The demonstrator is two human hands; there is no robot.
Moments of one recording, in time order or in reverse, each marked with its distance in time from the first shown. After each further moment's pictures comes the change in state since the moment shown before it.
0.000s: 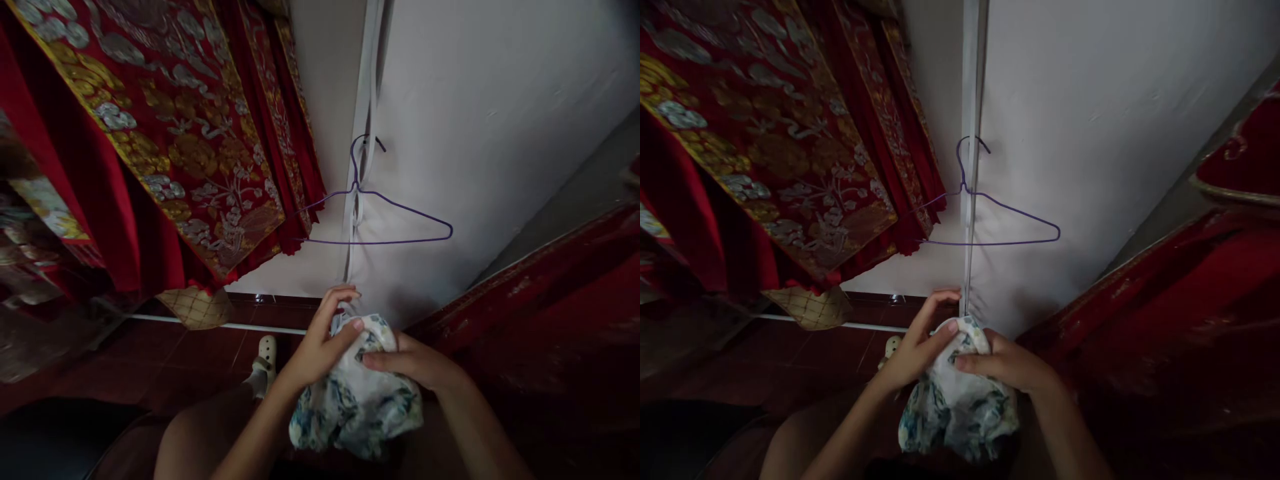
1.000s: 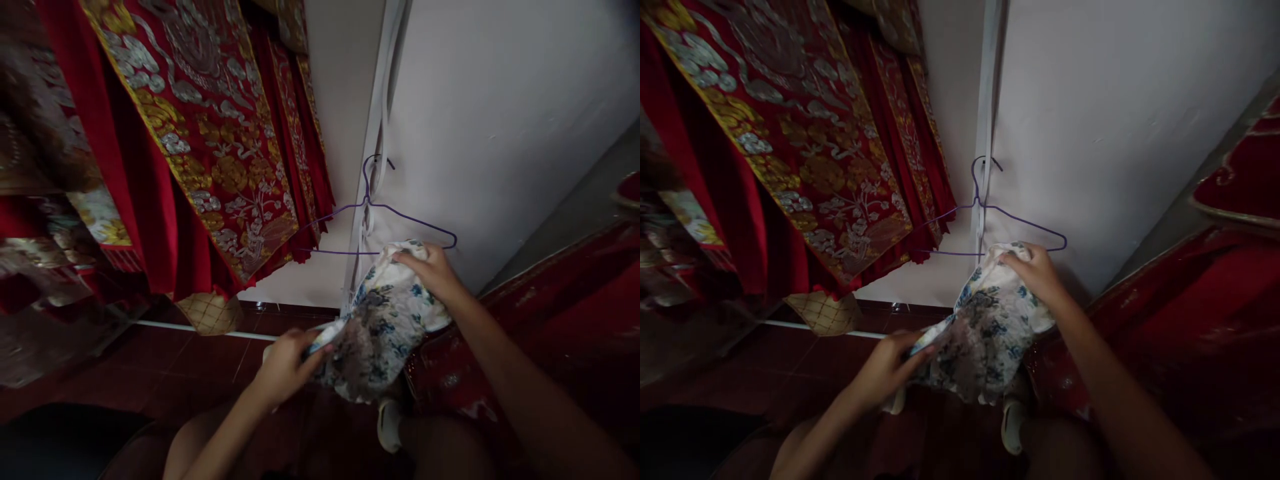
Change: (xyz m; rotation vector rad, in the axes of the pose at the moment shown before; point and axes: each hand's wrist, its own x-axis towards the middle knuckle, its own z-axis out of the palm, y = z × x) left_hand -0.042 -0.003 -0.070 0.806 -0.156 -0.074; right_hand 0.061 -0.101 -0.069 -0.626 0.758 -0.669
